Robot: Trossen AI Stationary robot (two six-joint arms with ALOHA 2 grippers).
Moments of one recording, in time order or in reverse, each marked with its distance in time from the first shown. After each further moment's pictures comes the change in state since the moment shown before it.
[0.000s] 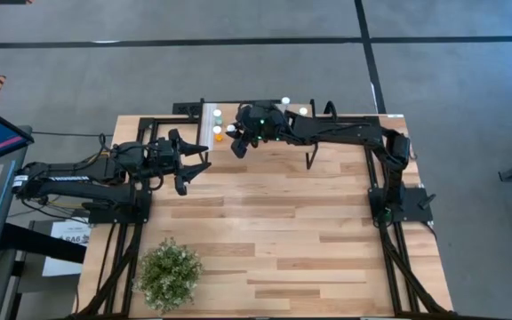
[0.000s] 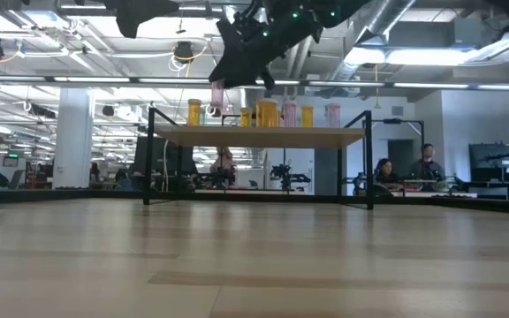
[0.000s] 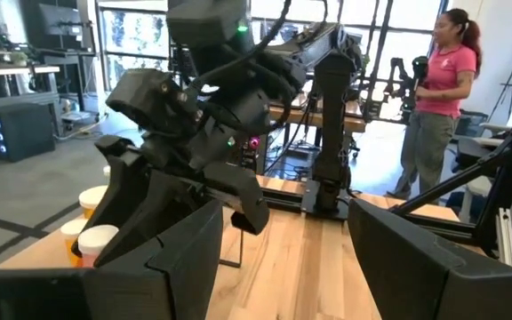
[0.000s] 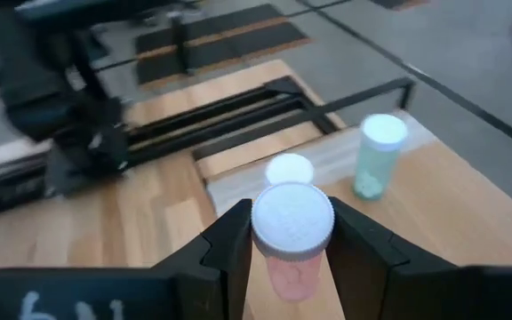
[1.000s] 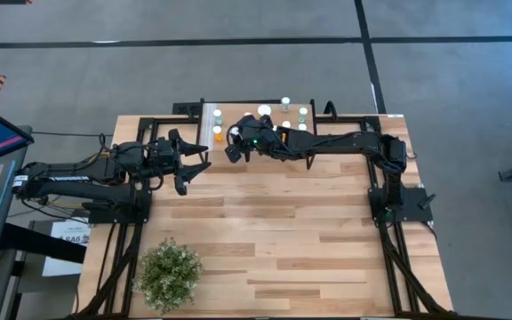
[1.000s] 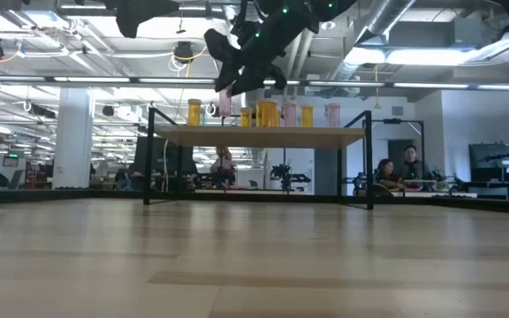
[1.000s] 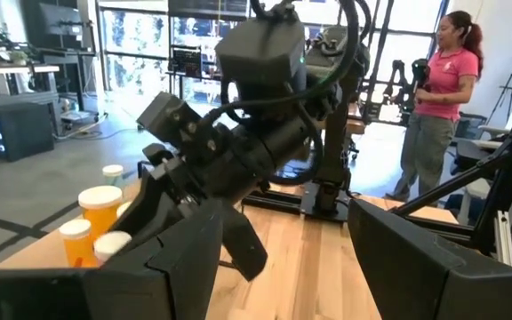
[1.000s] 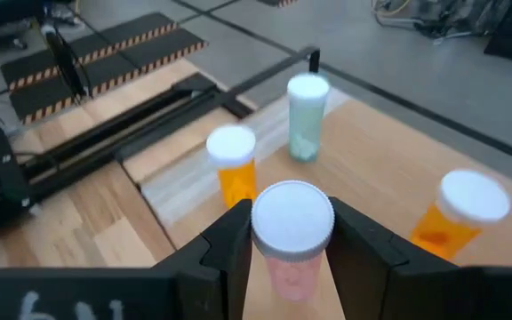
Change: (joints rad) left arm 0.000 0.000 0.000 0.003 0.000 -0.008; right arm 0.115 0.024 -0.001 -0.049 0.438 0.213
